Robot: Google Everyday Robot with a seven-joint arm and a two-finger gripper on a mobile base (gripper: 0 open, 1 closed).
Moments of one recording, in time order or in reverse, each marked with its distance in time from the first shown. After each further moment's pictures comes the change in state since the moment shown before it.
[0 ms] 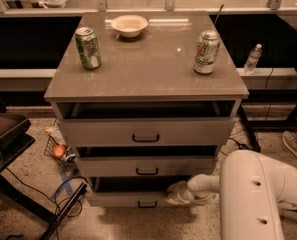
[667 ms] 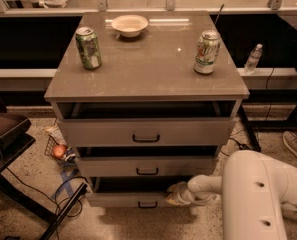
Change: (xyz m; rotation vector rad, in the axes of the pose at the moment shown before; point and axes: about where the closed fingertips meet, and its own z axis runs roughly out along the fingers) arm 0.001 0.004 -0.006 -0.001 -0.003 0.005
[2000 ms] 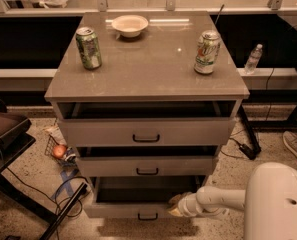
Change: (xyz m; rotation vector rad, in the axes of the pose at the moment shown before) arm 0.024 0.037 -0.025 -0.013 -0.045 0.031
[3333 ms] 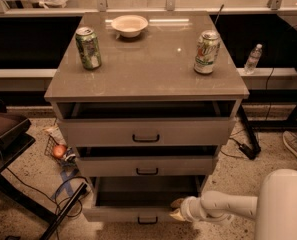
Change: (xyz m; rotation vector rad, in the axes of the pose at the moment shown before) arm 0.004 0.019 -0.013 -0.019 -0.028 -0.007
